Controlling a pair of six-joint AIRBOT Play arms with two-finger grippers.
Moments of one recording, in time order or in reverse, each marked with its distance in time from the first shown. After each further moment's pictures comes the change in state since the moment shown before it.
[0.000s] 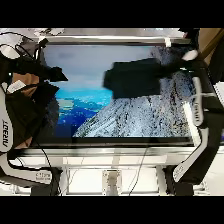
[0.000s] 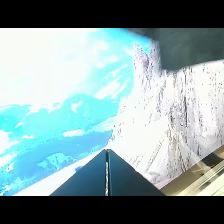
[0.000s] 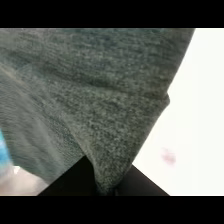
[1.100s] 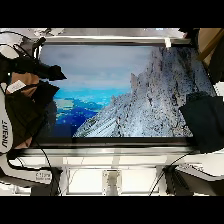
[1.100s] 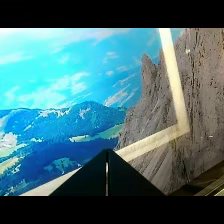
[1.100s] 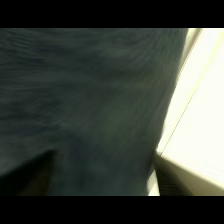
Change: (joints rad) left arm 0.001 0.004 0.000 0.021 0.037 -0.050; right arm -0.949 0.754 -1.105 -0.365 -0.290 0.133
